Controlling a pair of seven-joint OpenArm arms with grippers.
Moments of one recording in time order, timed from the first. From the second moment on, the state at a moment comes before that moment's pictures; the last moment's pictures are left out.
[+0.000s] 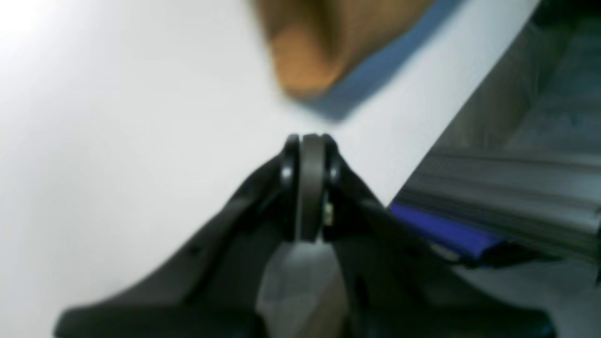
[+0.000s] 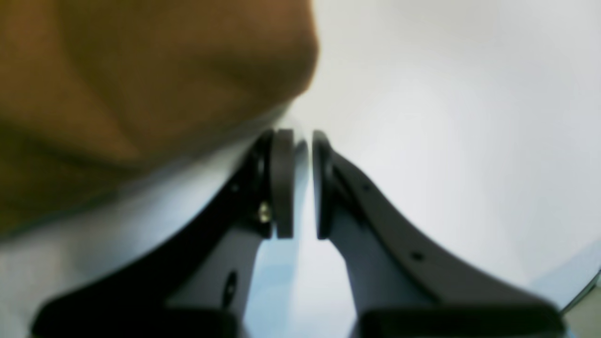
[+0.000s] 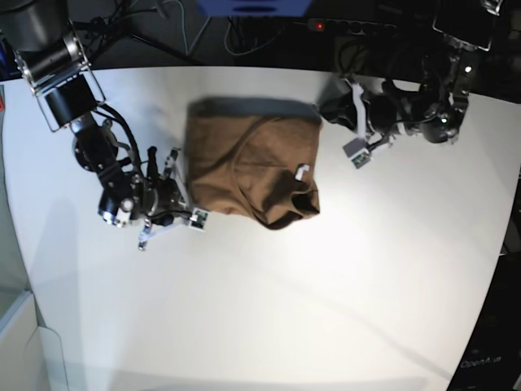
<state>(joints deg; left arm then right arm) 7.3 -24.3 12.8 83.1 -41.9 -41.0 55.6 16.6 21.5 -29.0 76.8 -2.6 41.1 -44.6</state>
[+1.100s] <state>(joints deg) -18.3 -12.1 -2.1 54.5 -34.7 -38.8 53.2 -9.4 12.2 -20.1 95.0 -1.6 39.8 -43.6</state>
